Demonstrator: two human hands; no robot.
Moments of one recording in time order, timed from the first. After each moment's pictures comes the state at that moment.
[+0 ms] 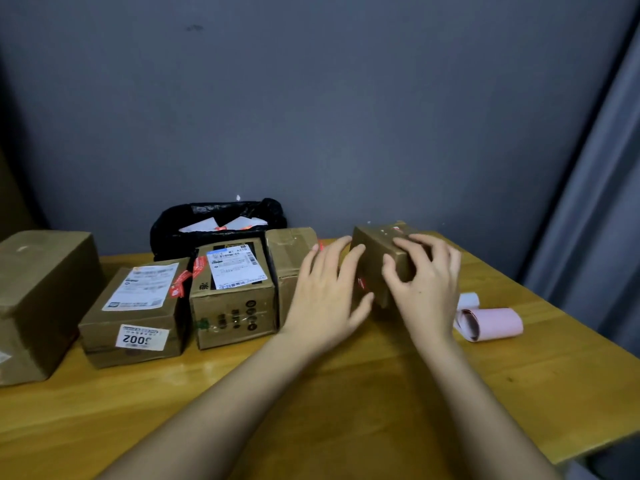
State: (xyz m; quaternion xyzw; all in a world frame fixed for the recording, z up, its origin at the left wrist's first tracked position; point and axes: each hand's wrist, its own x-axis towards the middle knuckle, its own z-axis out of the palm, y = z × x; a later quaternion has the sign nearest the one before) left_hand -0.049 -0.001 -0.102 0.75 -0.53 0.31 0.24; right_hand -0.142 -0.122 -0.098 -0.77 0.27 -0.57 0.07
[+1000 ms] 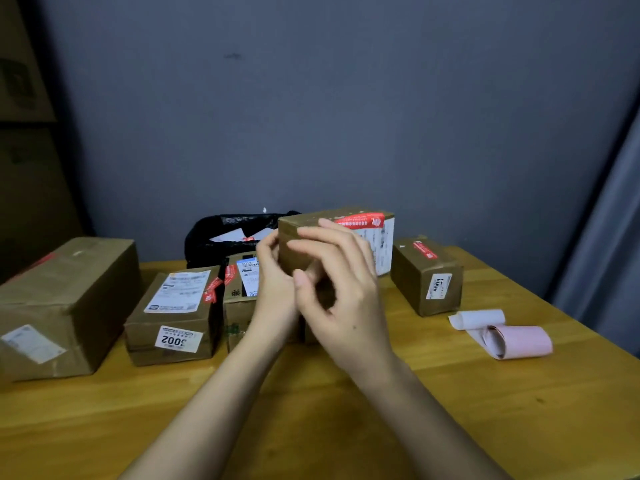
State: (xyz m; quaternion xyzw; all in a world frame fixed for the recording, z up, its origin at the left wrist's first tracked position) left_hand -0.032 0.062 -0.063 0.58 -0.32 -0.03 0.75; right_hand -0.119 0.018 -0.047 -0.78 -0.06 -0.59 0.18
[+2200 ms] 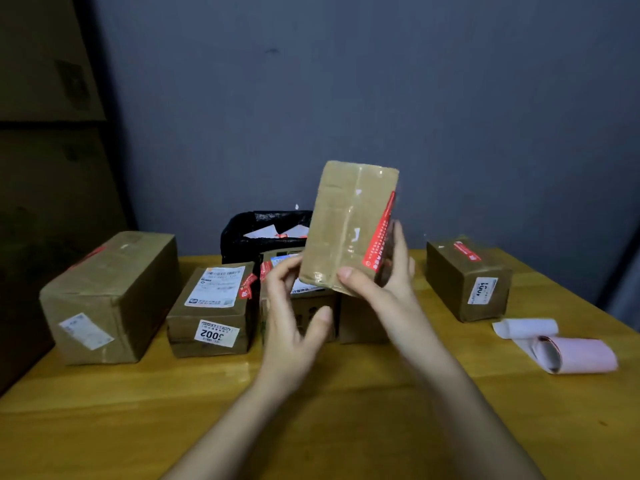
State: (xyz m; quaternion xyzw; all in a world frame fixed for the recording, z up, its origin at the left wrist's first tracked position) left_hand -0.028 0.109 -0.104 0.58 -0.42 0.17 0.67; right_hand -0.106 0.000 -0.055 -0.74 0.10 -0.33 0.57
